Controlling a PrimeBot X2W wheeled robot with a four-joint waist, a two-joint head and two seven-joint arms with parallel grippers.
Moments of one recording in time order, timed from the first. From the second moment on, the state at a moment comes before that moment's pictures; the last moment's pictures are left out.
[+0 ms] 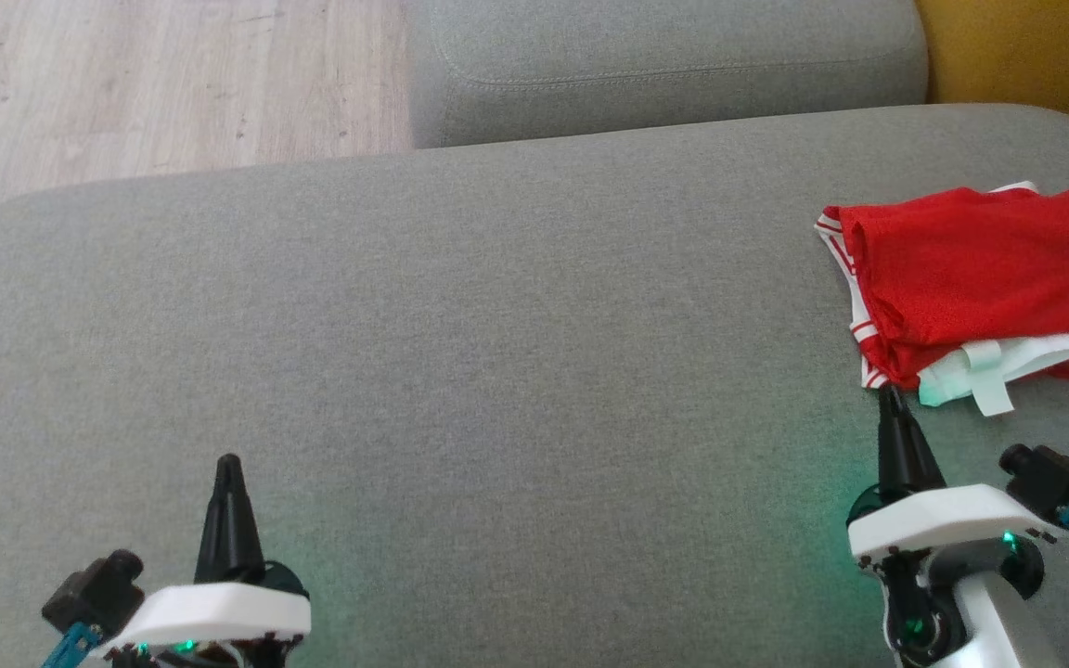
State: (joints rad) left arm -0.02 0.04 -0.06 0.32 -0.70 -0.12 -0.17; right arm -0.13 -0.05 0.04 0.46 0.60 0.13 -0.16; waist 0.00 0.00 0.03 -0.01
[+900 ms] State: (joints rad) left arm -0.03 0.04 -0.03 0.31 -0.95 -0.12 -0.09; right arm -0.13 -0.05 -0.01 0.42 0.88 0.13 -0.08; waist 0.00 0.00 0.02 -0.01
